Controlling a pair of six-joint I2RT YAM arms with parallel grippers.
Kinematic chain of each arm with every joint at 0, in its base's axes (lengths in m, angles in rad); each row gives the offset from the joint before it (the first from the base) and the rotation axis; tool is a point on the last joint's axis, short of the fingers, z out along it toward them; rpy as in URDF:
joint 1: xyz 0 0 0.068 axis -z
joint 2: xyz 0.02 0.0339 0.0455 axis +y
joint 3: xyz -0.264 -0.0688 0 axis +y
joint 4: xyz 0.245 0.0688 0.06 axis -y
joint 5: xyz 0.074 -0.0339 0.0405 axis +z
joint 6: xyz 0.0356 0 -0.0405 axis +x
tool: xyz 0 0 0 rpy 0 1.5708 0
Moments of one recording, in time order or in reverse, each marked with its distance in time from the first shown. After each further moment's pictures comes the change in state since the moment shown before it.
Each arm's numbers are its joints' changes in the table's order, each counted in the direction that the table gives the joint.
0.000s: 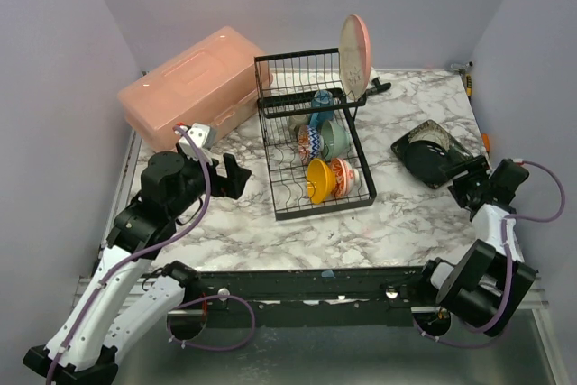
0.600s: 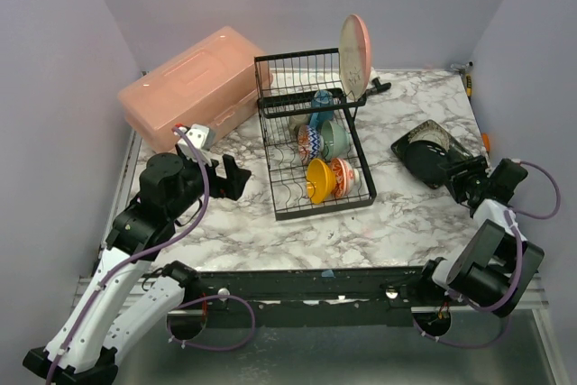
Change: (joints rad) left arm 0.000 -0.010 0.004 0.000 -0.006 0.000; right arm 0.012 0.146 0.014 0.171 0.094 0.069
